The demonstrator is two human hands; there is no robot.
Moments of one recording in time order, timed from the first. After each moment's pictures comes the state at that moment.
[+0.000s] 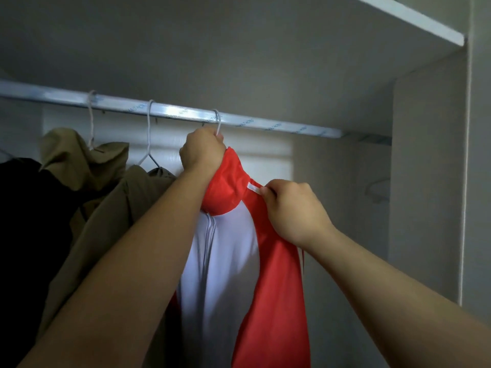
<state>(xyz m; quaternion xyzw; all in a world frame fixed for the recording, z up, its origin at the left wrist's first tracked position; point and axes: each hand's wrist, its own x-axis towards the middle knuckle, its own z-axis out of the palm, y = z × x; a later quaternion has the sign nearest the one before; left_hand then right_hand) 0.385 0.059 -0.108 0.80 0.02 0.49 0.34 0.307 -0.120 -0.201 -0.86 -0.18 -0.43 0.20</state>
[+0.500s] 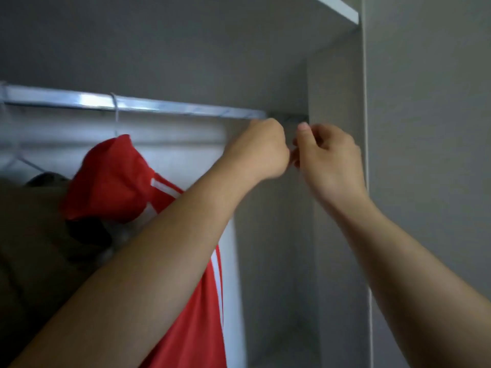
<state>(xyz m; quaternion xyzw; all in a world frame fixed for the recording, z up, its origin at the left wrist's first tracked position) 0.292 -0.130 -0.118 0.88 -0.30 0.33 0.17 0.251 -0.240 -0.167 -0.73 -0.01 -0.57 0.38</state>
